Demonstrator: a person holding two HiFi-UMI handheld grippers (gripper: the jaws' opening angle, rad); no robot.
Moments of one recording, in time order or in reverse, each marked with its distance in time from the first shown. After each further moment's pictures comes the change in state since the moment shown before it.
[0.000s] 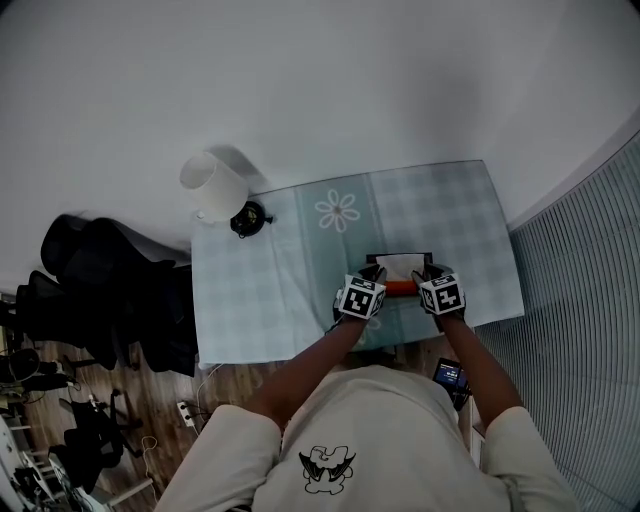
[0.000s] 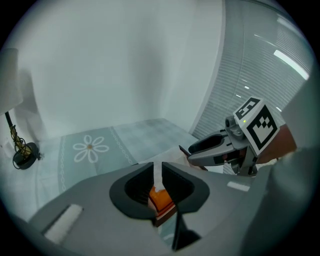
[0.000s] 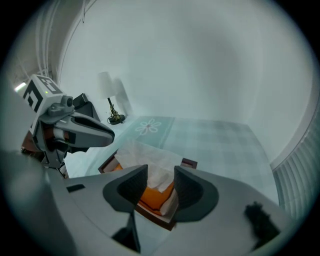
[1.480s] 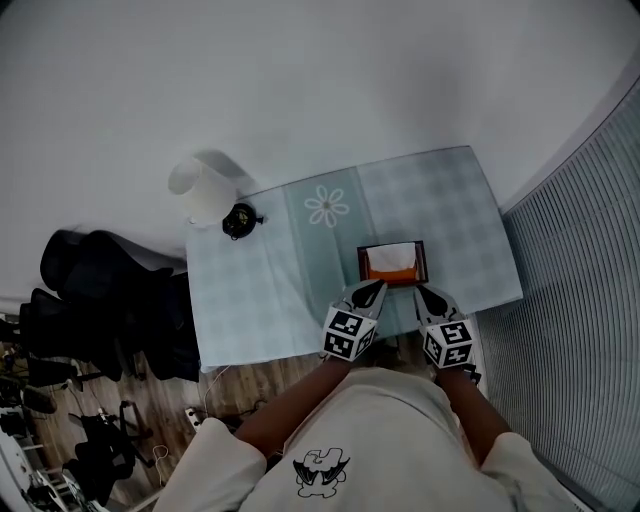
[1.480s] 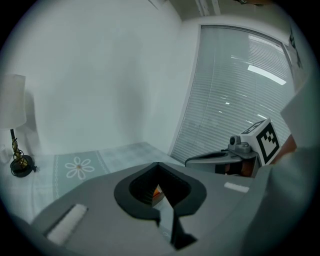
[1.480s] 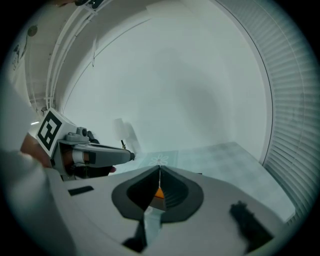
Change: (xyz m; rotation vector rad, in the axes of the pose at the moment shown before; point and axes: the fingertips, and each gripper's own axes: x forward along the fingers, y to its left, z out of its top) left arm -0.100 -0.084 0.030 0.074 -0.267 -0.124; right arm -0.138 0.069 0.017 0.145 -0.427 -0.027
